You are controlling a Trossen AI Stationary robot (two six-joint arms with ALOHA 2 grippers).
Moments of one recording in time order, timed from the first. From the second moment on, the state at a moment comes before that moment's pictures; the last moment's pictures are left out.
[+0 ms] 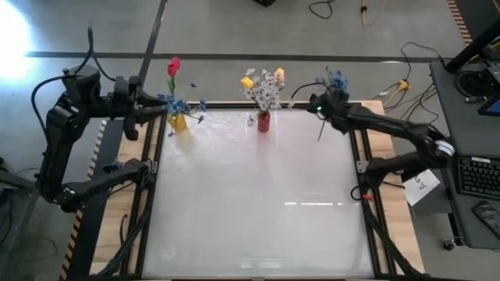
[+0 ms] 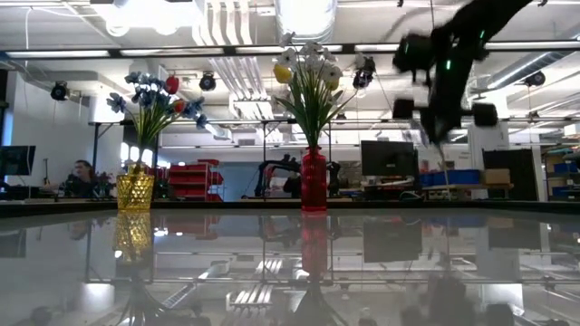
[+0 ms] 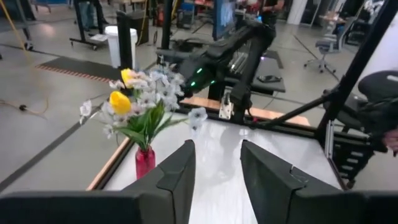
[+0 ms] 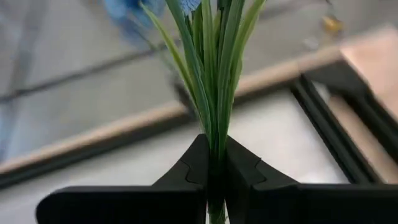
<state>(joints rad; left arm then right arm) 1.03 0.80 1.41 -0.96 0.85 0.17 -0.66 1.30 0.86 -0.59 0.71 1.08</state>
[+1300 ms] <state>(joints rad) 0.77 0.96 1.15 0.05 0.82 -0.29 -0.28 1.82 1.98 0.02 -0.24 0.18</state>
